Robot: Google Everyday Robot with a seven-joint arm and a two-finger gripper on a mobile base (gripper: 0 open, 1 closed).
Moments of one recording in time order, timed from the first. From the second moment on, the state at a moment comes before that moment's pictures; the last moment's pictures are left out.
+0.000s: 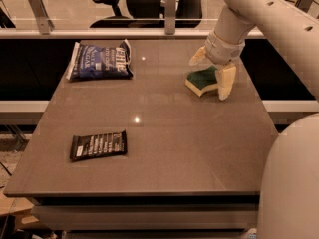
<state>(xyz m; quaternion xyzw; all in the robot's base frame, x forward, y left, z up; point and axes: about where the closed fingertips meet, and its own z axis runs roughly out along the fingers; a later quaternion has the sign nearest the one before) 0.653 -0.163 0.821 -0.85 0.52 0.01 0.11</state>
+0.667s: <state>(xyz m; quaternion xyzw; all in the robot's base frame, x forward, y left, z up) 0.659 -0.156 0.823 -0.86 0.50 0.00 0.09</state>
